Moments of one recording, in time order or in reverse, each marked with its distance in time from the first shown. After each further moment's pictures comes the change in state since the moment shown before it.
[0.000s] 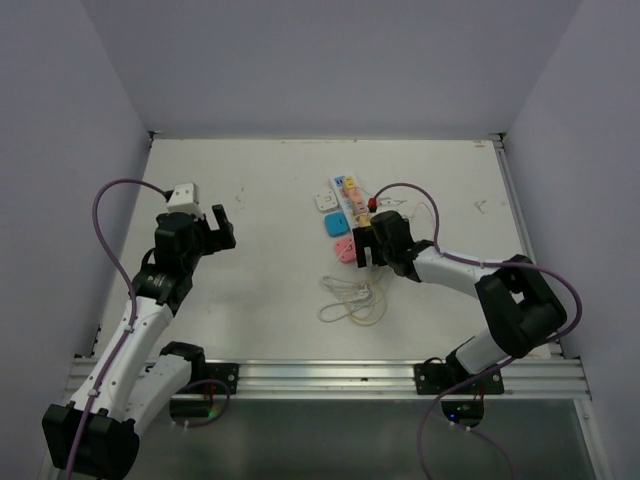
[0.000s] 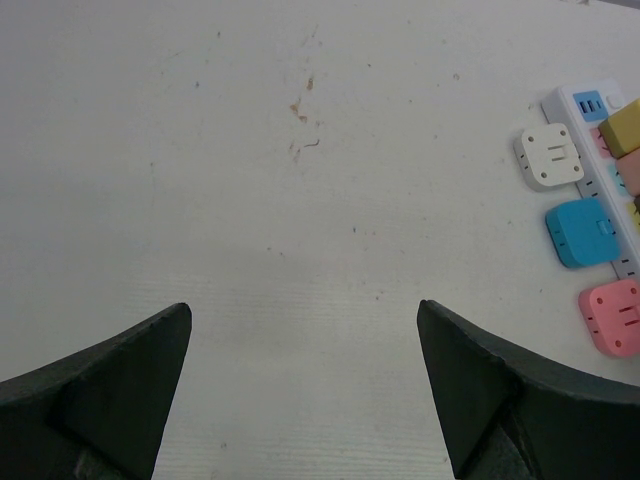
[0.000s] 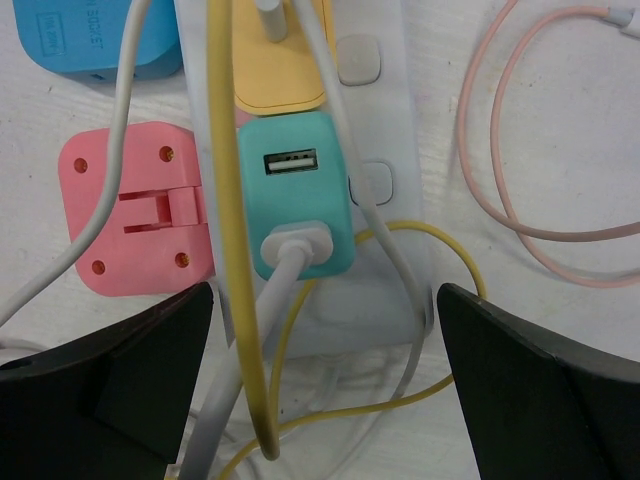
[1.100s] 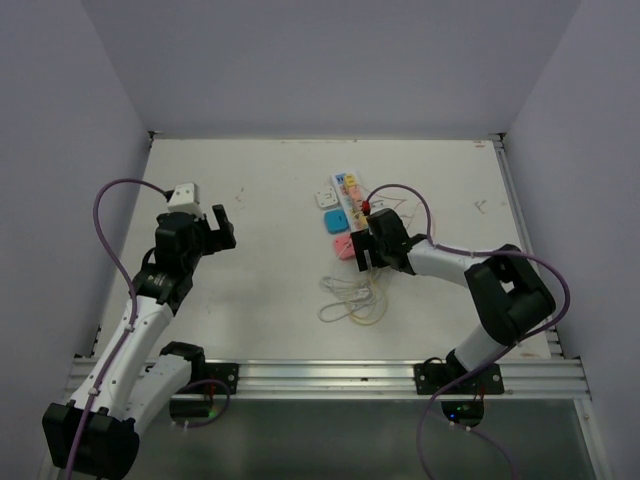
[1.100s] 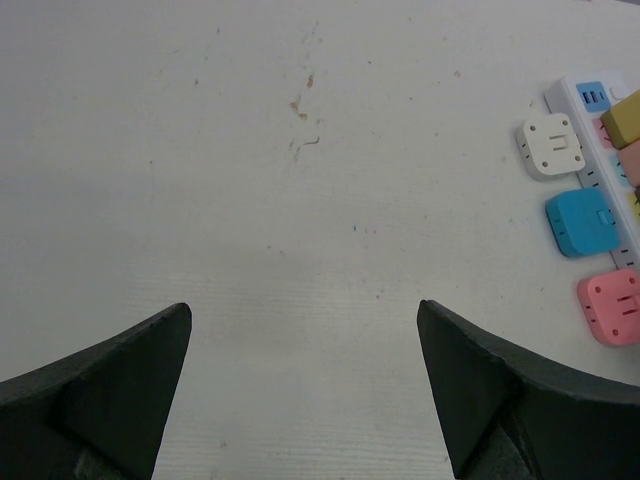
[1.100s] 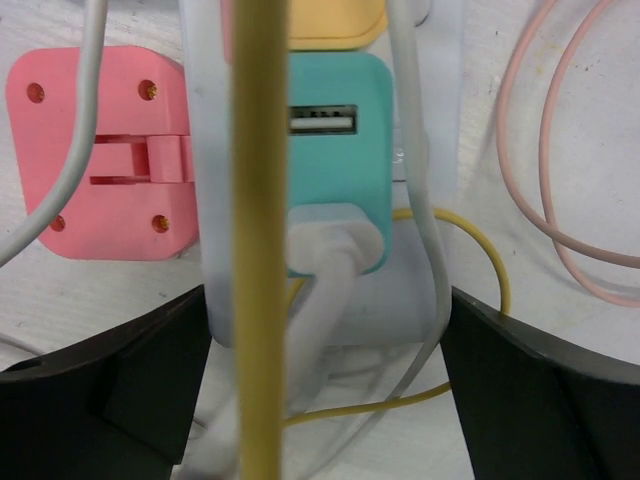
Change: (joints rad) left arm 0.000 0.005 0.000 0.000 0.001 0.000; right arm -0.015 0.083 0.058 -0.081 -0.059 -0.071
